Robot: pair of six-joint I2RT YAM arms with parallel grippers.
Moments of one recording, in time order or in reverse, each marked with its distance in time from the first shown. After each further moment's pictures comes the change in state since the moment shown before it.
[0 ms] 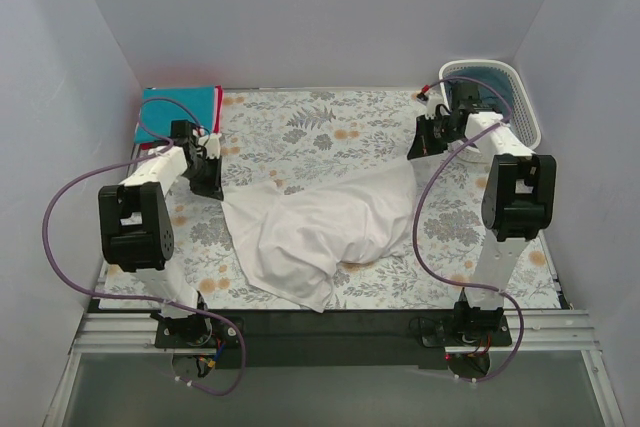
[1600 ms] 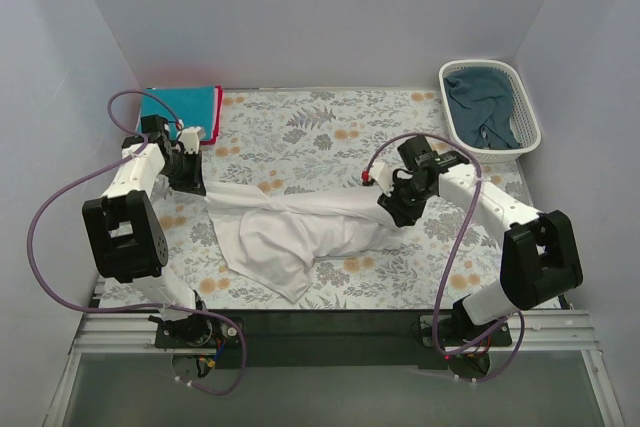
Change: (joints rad) left arm 0.146 -0.063 0.082 -0.148 0.082 0.138; right arm 0.389 -0.479 -0.465 -0.196 0.278 -0.517
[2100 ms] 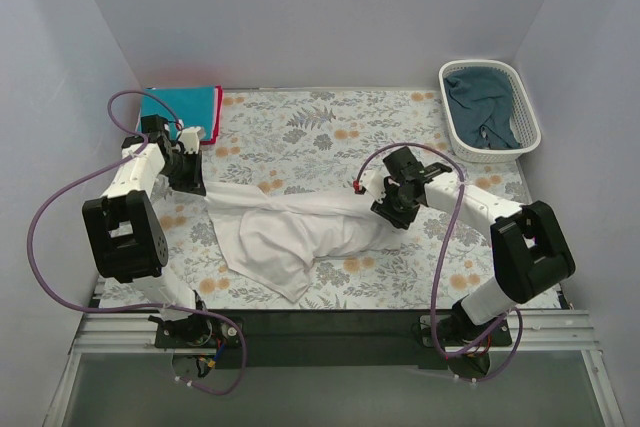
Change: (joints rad) left arm 0.000 0.000 0.000 0.000 0.000 0.000; right arm 0.097 0.048 -0.101 0.190 0.222 0.067
